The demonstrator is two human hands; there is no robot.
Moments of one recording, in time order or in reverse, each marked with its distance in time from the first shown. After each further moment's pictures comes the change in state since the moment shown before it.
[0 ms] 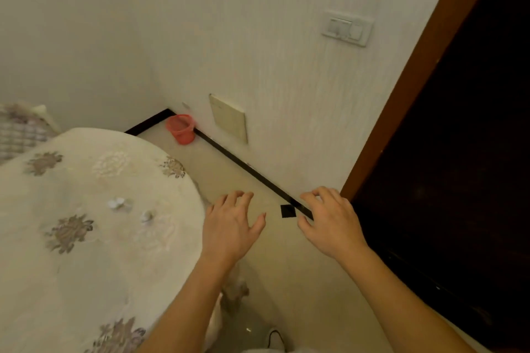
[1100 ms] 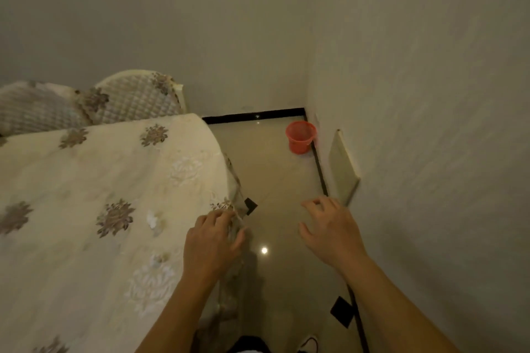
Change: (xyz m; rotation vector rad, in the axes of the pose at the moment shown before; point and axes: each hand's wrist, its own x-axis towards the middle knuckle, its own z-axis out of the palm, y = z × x) left_hand 0.259 -0.099 0.025 0.019 0.125 -0.886; right_hand 0.472 -0.034 0.077 0.133 -0.235 -0.740
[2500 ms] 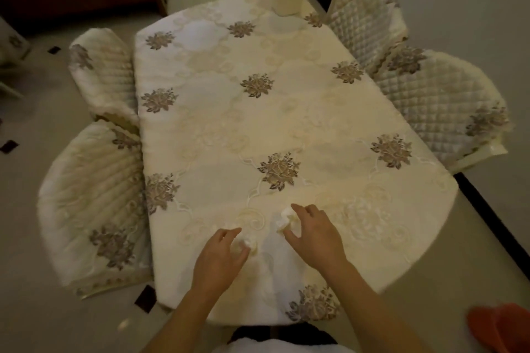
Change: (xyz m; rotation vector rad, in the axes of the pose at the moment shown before) left_hand 0.002 -0.153 0.066 -0.440 0.361 -1.342; right_hand 0.261 -0.288 0.196 -0.014 -0.665 -1.135
